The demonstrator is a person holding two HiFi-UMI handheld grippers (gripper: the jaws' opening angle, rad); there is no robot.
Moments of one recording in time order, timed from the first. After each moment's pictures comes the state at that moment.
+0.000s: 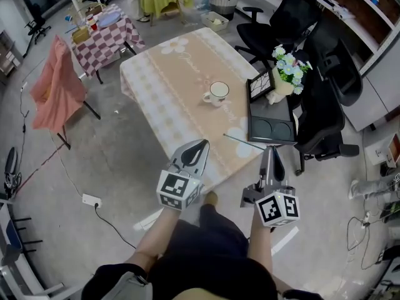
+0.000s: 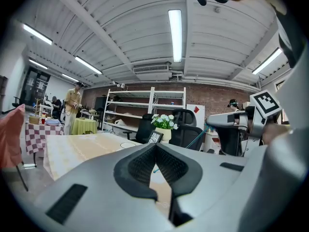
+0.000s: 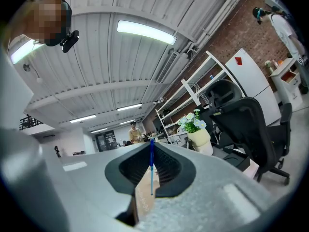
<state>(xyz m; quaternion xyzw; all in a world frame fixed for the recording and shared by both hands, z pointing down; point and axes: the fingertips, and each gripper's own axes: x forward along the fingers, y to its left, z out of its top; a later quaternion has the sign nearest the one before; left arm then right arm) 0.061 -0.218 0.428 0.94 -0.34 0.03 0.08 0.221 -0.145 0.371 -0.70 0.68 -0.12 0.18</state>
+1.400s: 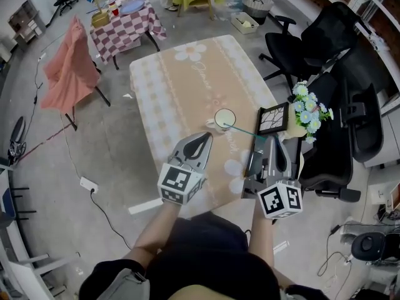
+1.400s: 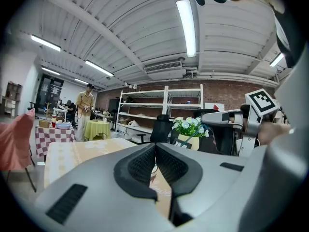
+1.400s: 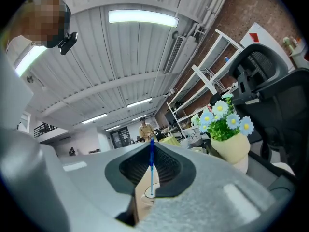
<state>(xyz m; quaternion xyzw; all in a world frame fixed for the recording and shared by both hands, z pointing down) 0.104 -0.352 0.409 0.90 -0.42 0.03 0.09 0.268 -0.322 0.351 -0.62 0.75 -0.14 0.18</state>
